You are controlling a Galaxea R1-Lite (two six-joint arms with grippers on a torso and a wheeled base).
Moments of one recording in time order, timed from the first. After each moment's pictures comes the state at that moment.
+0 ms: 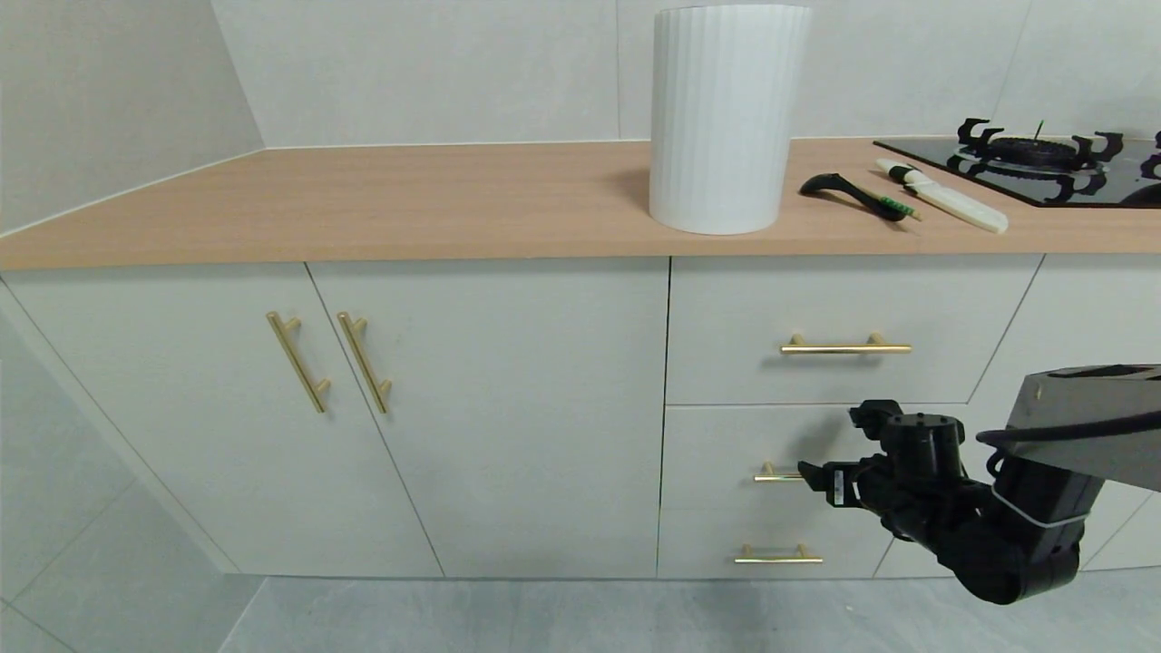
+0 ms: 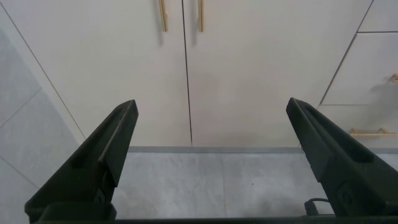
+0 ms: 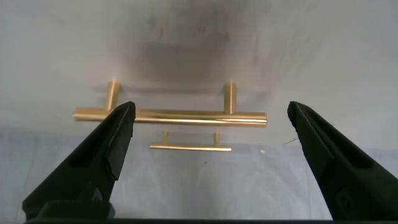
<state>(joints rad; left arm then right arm) 0.00 0.00 0.00 0.00 0.00 0.00 0.21 2.32 -0.67 -1.18 -0.16 0.11</state>
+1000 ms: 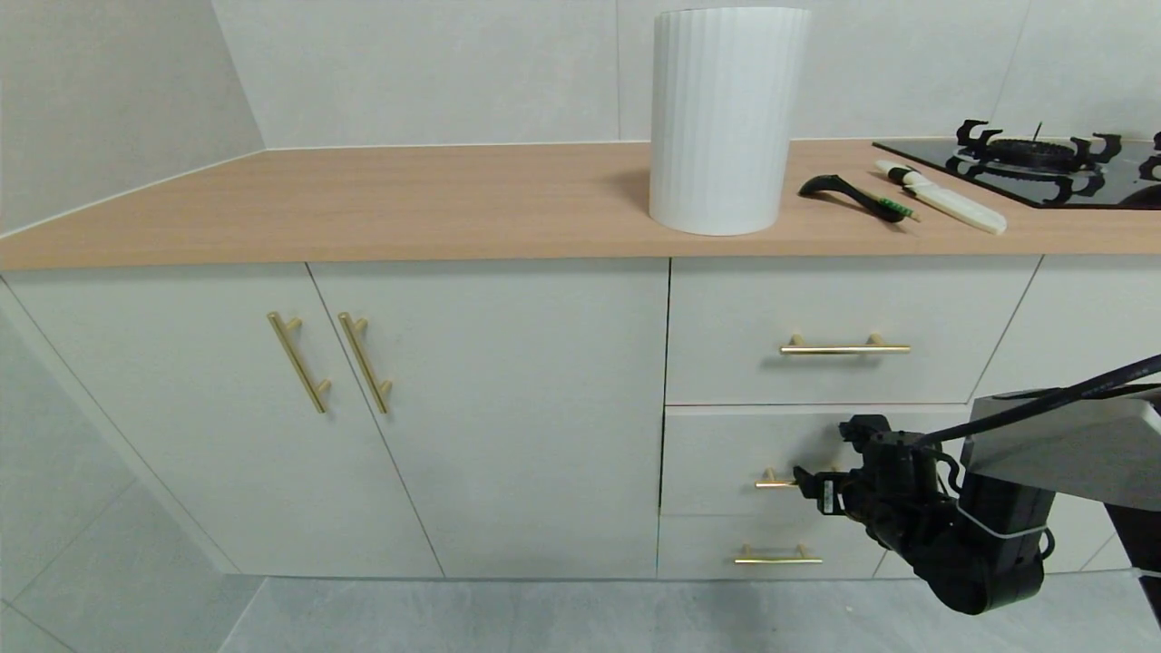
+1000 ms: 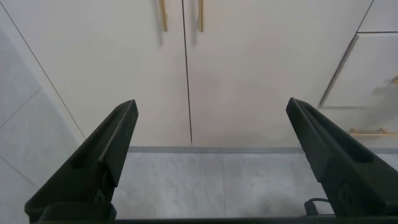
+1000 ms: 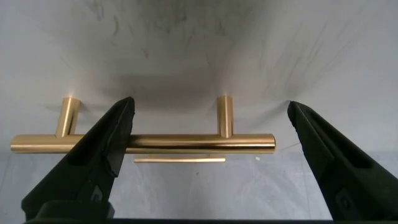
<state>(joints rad) 0.00 0.00 0.00 0.00 0.00 0.00 0.21 2.46 -0.72 -1.26 -0.21 0.10</state>
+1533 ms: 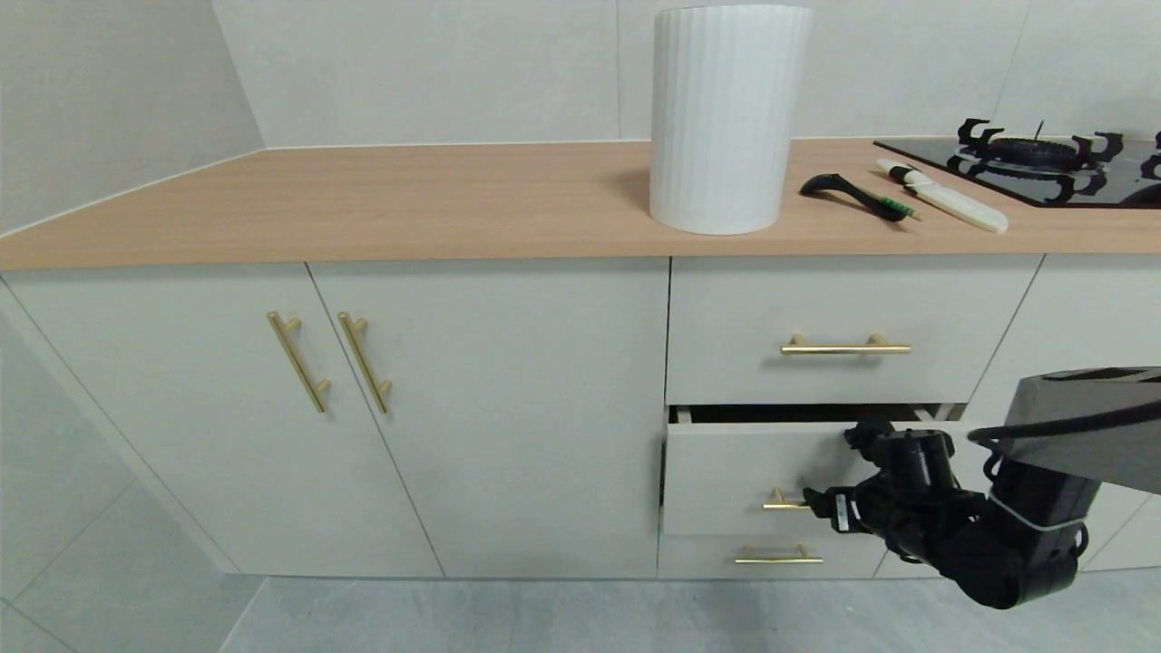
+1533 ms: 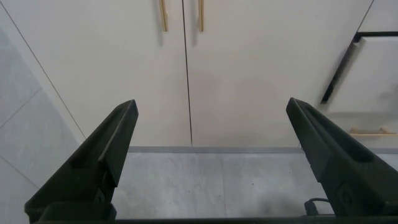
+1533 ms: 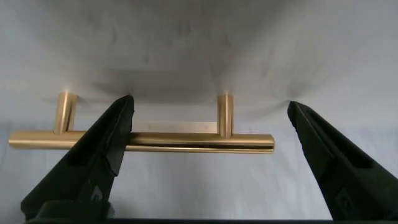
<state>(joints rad) 0.00 0.00 0.00 0.00 0.00 0.00 0.21 2.31 -0.65 -1.02 -0.19 0.10</state>
